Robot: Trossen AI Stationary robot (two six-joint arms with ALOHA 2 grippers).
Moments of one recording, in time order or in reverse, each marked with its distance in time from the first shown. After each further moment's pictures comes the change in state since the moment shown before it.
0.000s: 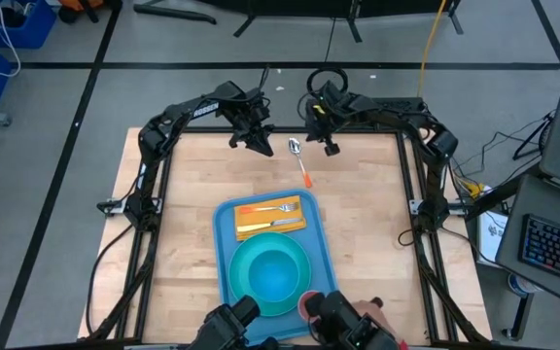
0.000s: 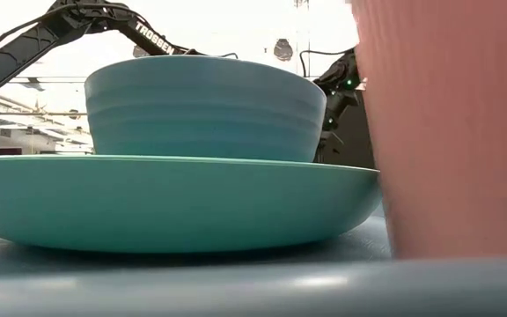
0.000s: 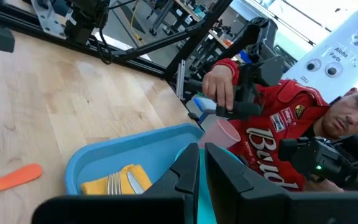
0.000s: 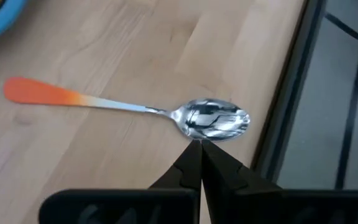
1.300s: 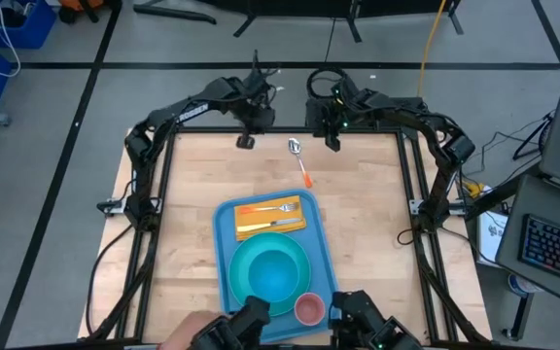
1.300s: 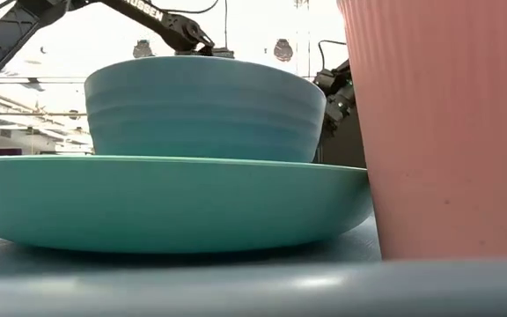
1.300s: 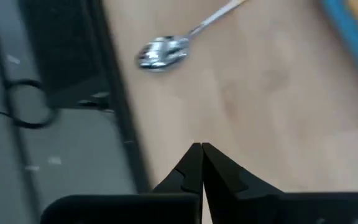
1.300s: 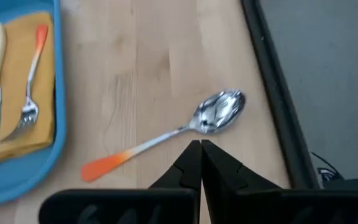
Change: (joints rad) left arm -0.064 -0.155 0.015 0.393 -1.255 -0.099; right arm -0.070 -0.134 -0.099 0.032 -0.123 0.620
